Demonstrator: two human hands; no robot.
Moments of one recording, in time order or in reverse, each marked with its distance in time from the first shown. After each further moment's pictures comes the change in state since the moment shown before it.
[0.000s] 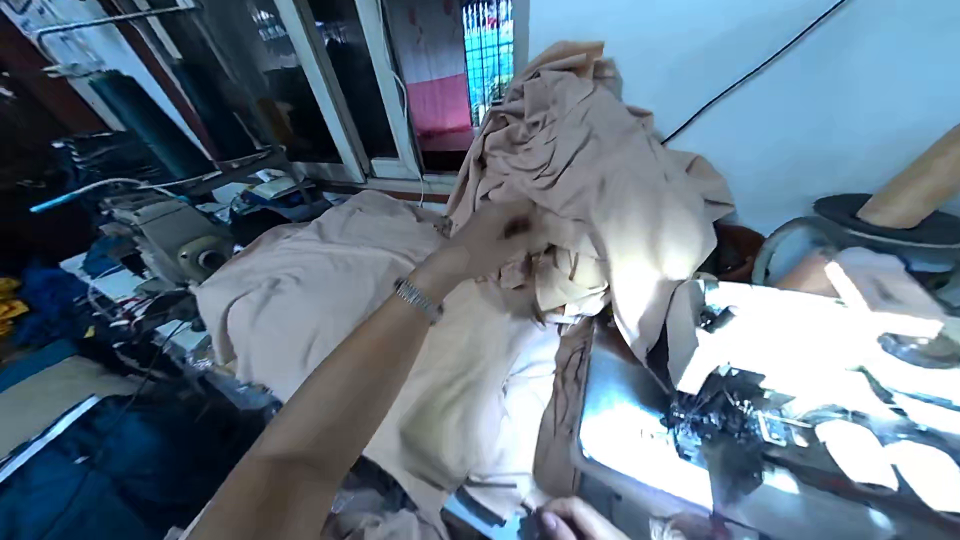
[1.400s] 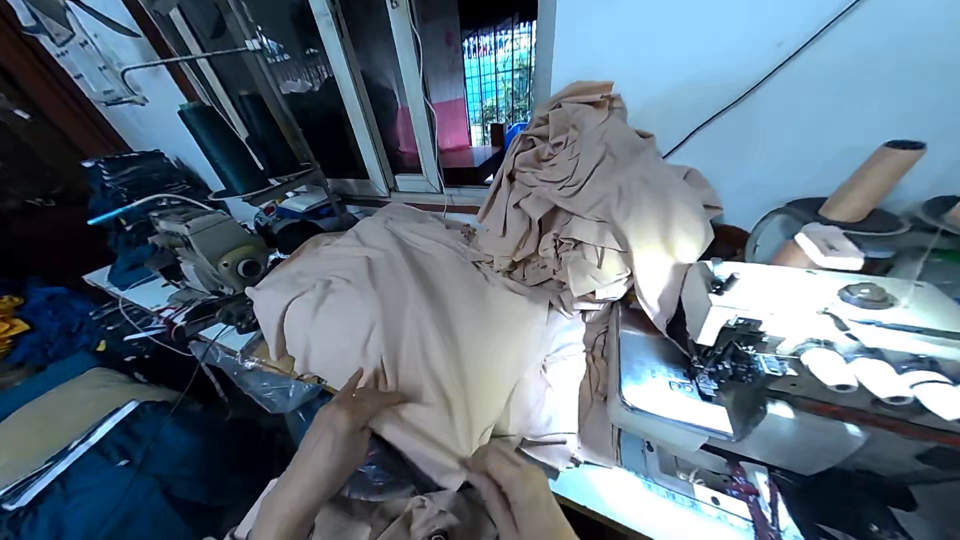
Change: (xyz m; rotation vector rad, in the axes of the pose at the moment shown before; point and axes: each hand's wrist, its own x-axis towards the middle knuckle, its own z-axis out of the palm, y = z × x) left_hand -0.345 0.008 -0.029 0.377 0.202 -0.223; right_hand 0.026 -0.069 0.115 -0.149 -0.198 -0.371
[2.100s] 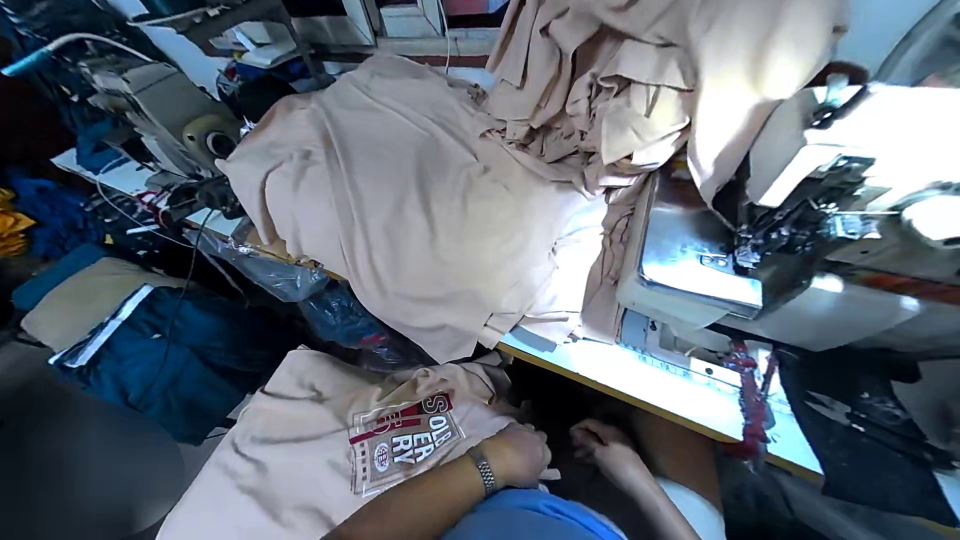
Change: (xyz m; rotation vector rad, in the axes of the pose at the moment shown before) left_hand -0.082 0.166 0.213 -0.266 -1.433 0.112; right_hand -0.184 0.088 -0.057 0.071 -0.337 1.335
